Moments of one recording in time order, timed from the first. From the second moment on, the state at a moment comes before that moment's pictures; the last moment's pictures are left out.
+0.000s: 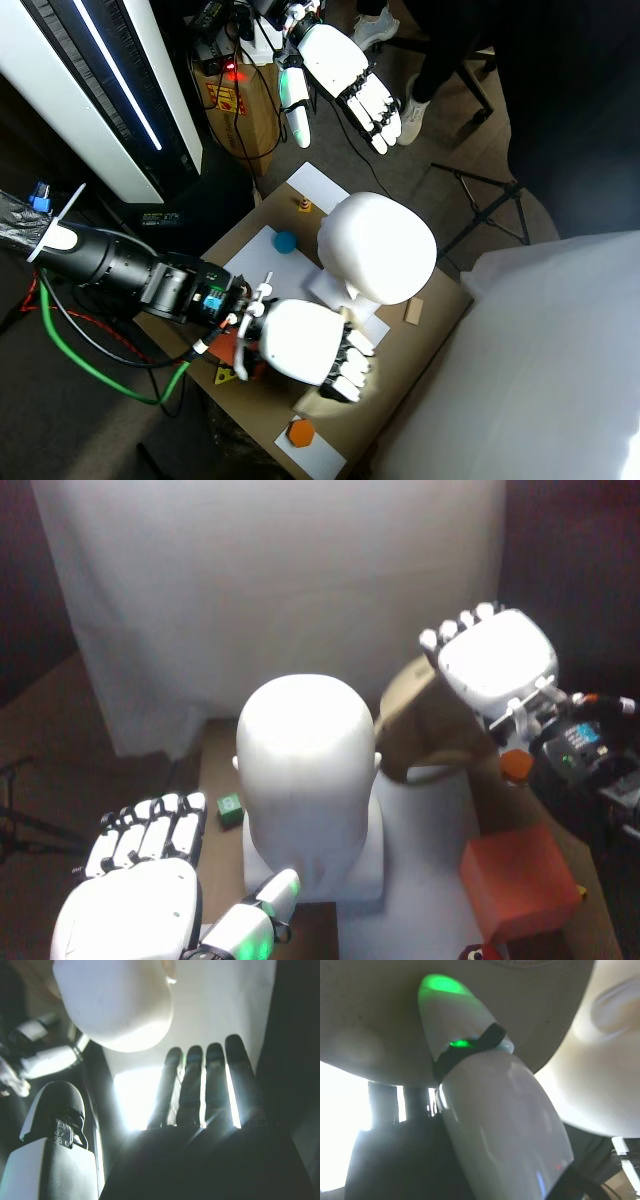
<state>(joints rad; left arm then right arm) 1.13 -1.37 0.71 -1.10 -1.63 1.57 -0.70 -1.74 1.93 0.34 0.95 -1.46</state>
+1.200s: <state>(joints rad) 1.20 -1.31 0.66 -1.04 -1.64 1.43 -0.68 -1.73 1.58 -0.04 1.42 -1.79</state>
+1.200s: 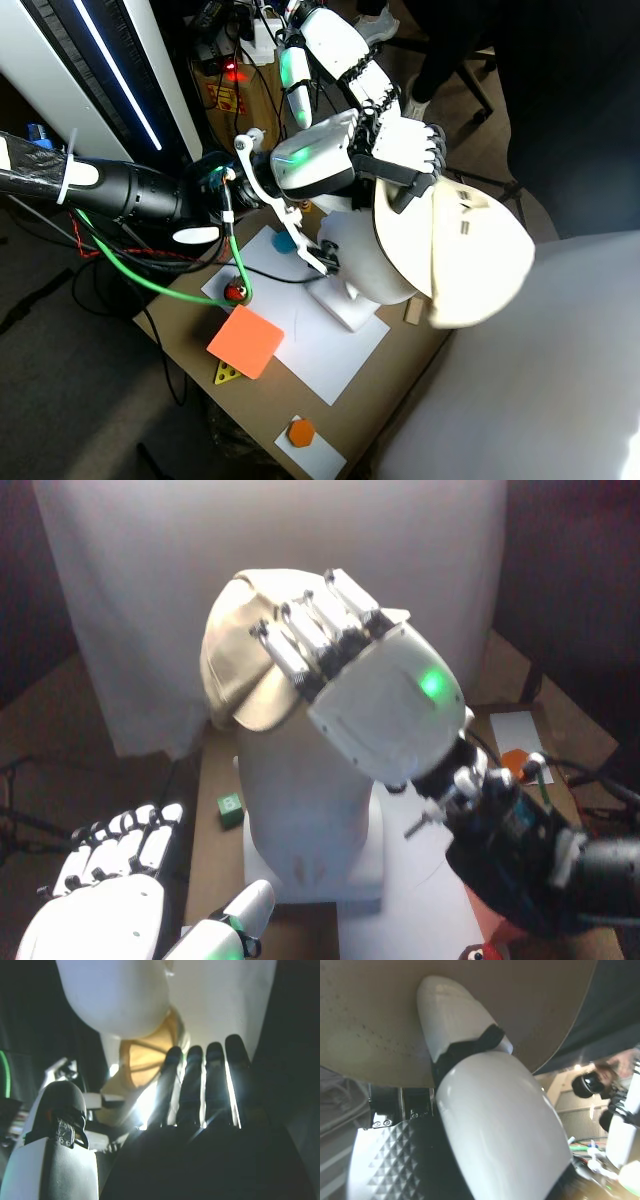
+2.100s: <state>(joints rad) 1.21 -1.30 0.67 -1.04 -1.64 1.41 -0.86 -1.70 1.32 0.04 1.46 -2.02</state>
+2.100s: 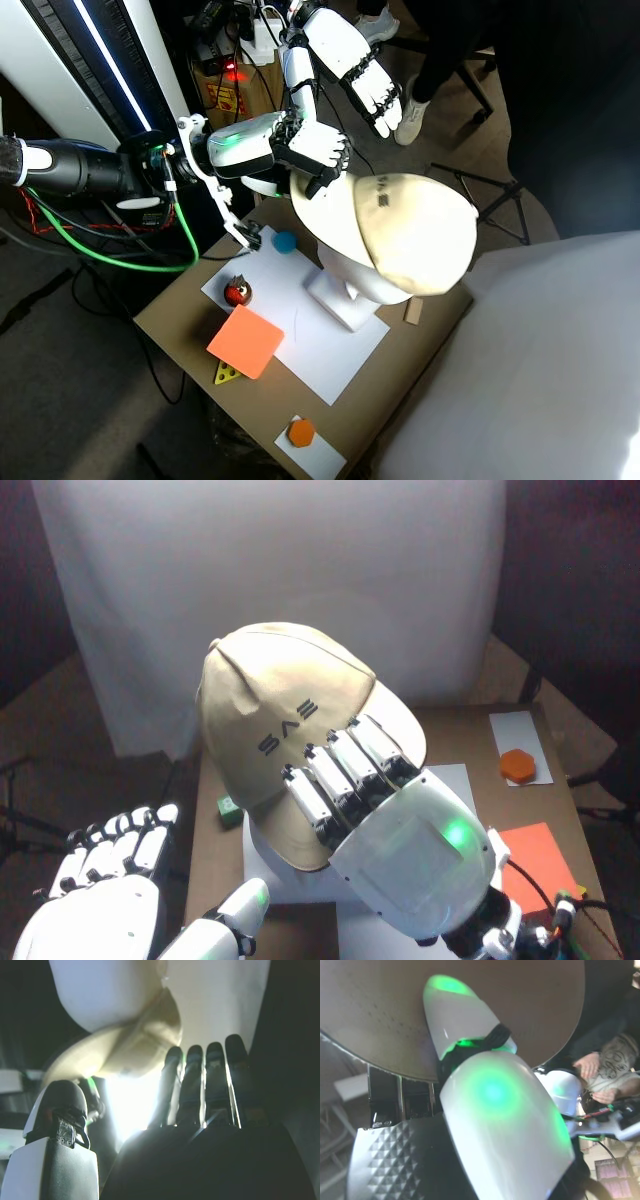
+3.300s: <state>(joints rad) 1.23 -1.30 0.68 -1.07 -1.61 1.33 -0.91 -1.71 1.19 0.38 1.47 -2.09</state>
